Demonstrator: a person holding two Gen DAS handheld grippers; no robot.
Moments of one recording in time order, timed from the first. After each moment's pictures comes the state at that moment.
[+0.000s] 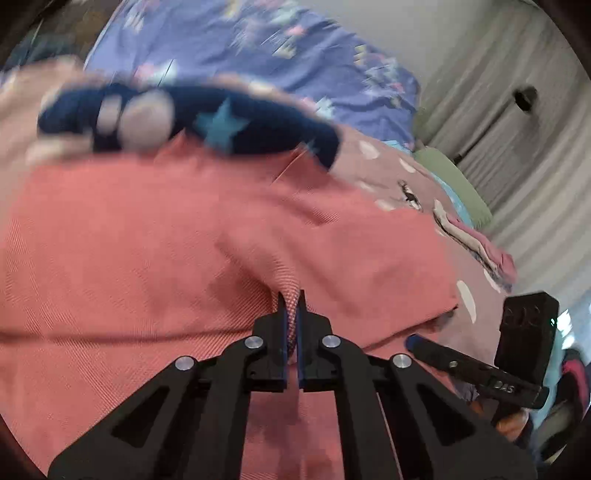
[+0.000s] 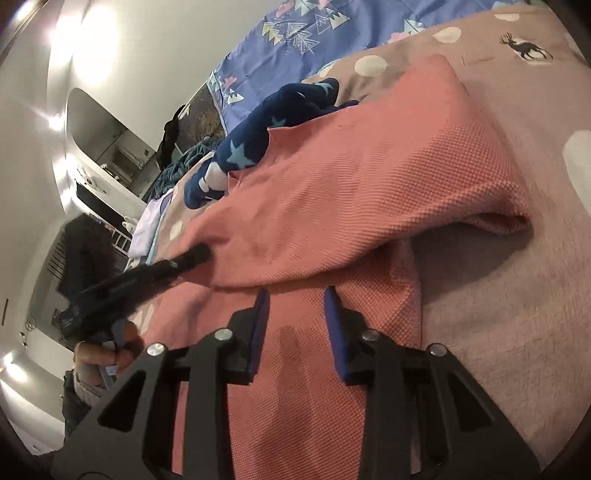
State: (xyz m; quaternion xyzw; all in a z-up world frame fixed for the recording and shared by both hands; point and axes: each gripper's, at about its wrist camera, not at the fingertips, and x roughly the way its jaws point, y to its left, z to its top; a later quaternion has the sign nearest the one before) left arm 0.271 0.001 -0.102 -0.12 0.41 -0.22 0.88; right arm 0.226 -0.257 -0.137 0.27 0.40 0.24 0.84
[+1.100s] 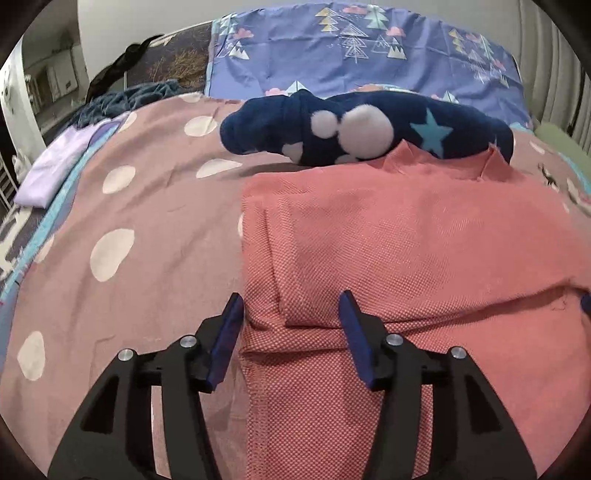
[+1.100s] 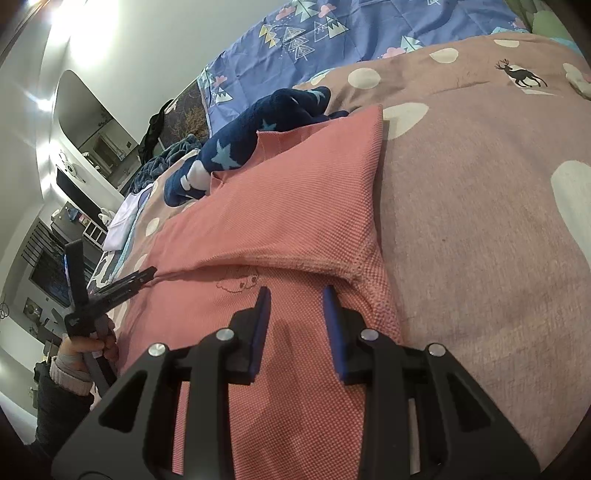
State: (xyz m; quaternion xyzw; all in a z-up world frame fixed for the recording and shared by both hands) left arm 0.272 0.118 -0.132 0.02 0.42 0.04 0.91; right arm 0.227 -0.249 -0.134 0.22 0.40 0.20 0.87
